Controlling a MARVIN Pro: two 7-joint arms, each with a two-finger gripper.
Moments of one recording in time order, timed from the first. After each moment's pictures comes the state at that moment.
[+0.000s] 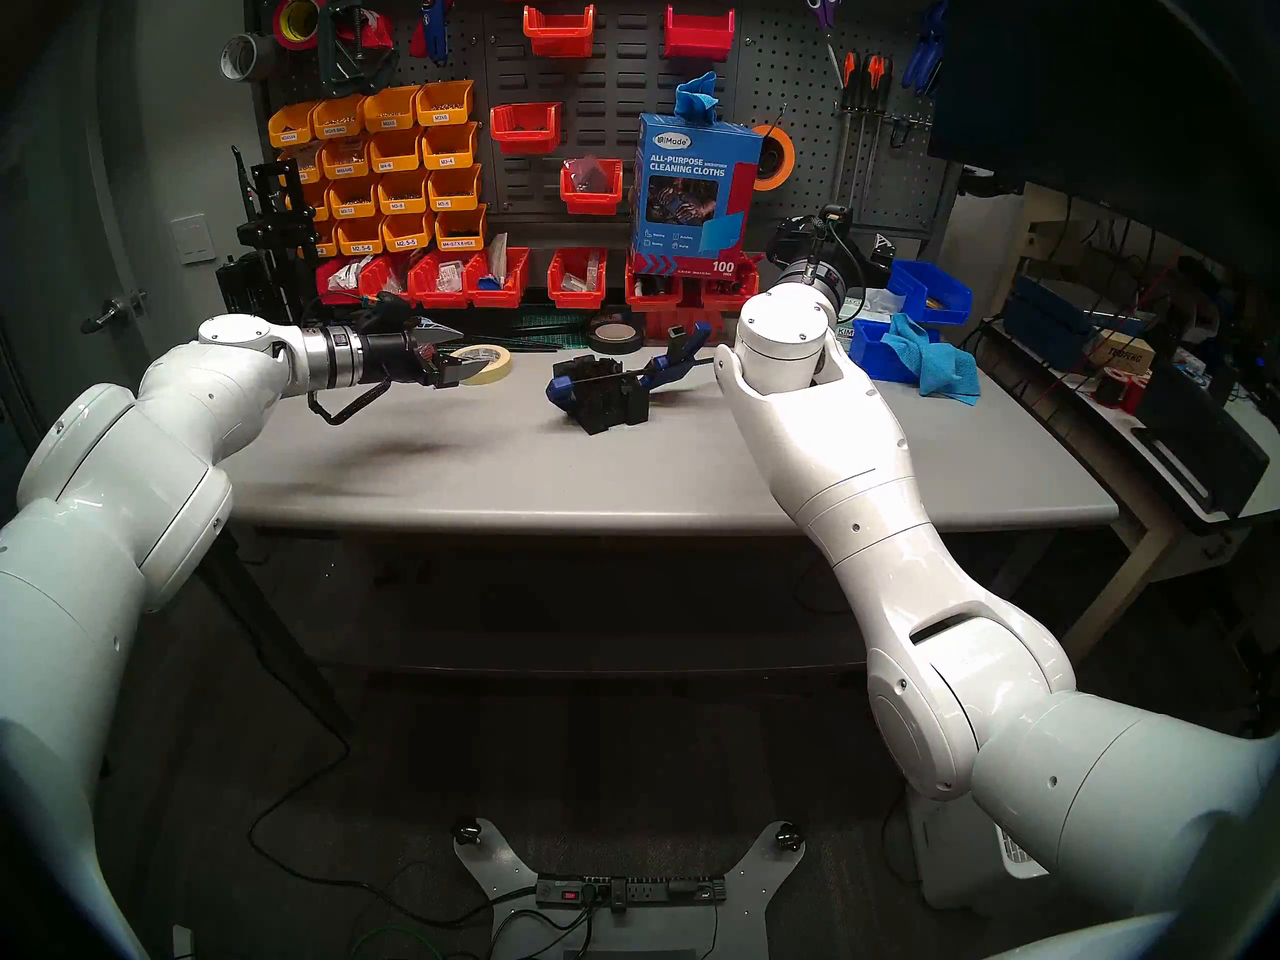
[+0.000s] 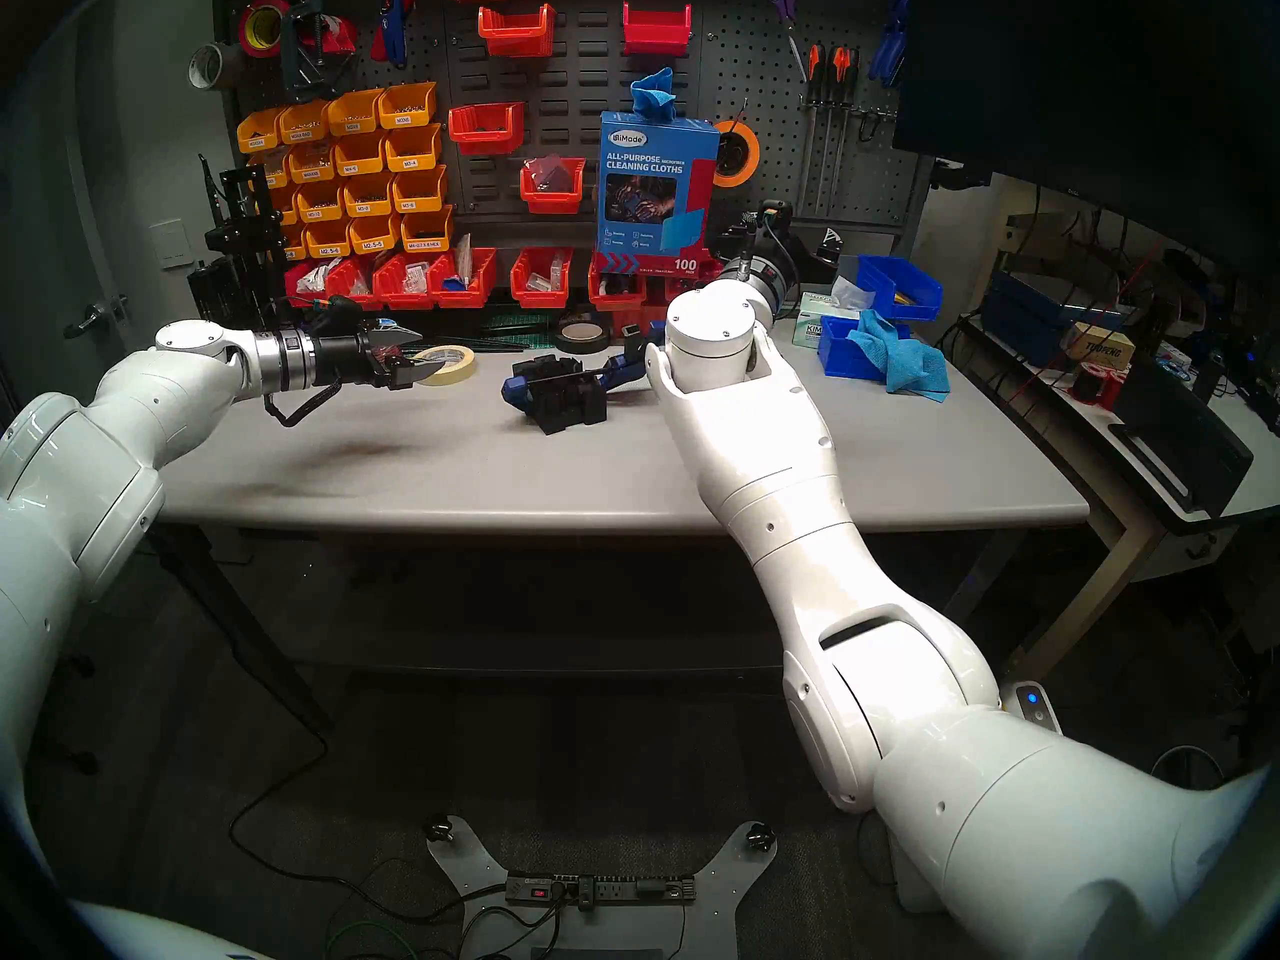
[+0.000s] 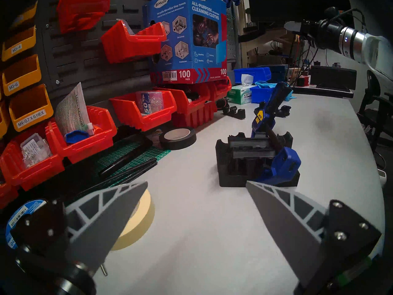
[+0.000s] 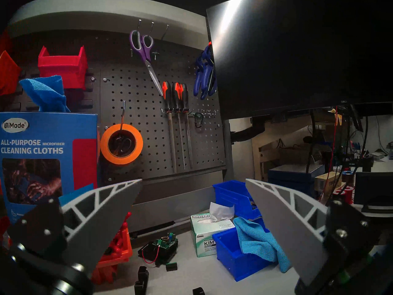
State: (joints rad) left arm 0.25 -1.06 -0.65 -0.13 -0.73 -0.21 -1.17; right arm -0.78 -1.53 1.21 -1.23 0.16 0.16 -0.83
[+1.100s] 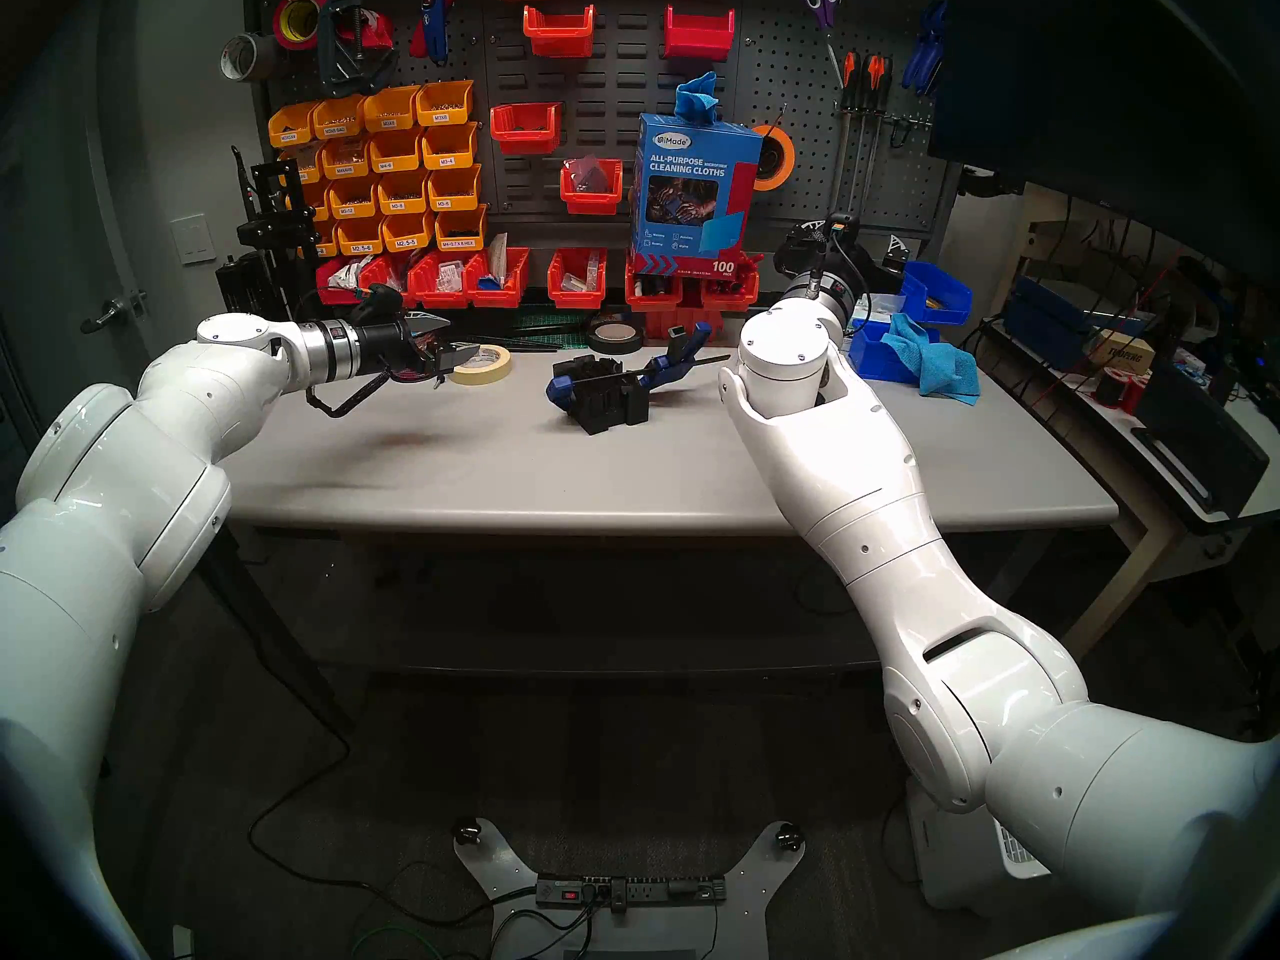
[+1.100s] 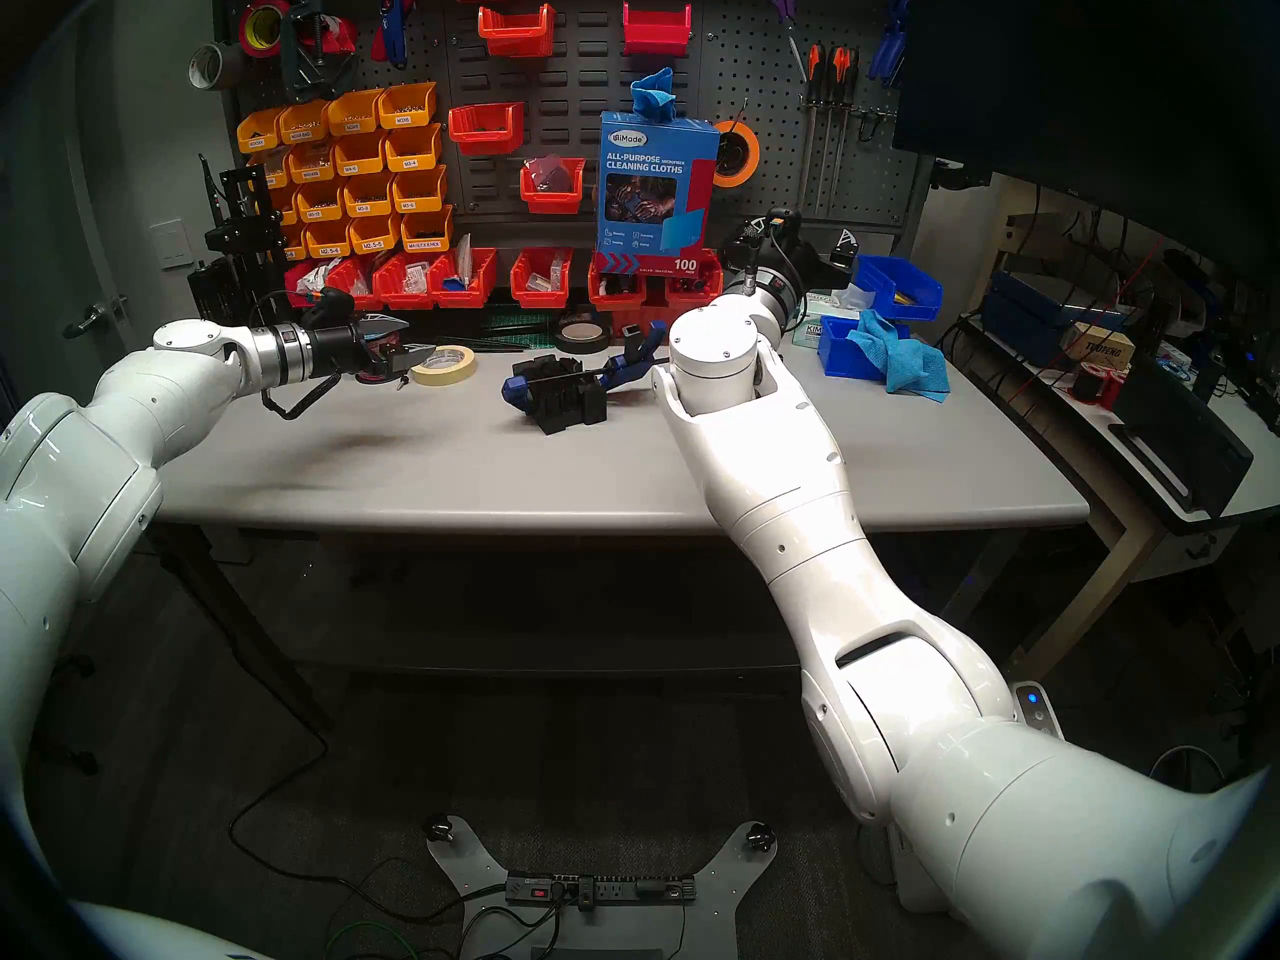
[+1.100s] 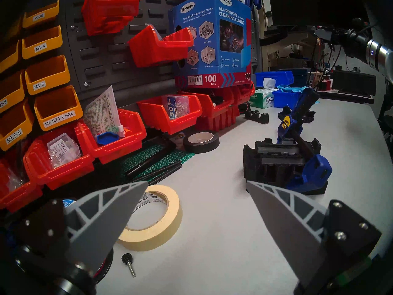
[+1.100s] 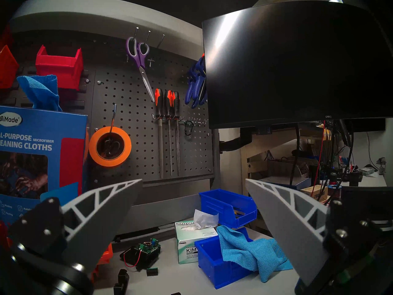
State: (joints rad) left arm 0.25 -1.06 -0.67 -0.14 -0.73 -0.21 -1.07; right arm -0.81 -1.49 1.16 -1.27 0.12 0.16 -0.87
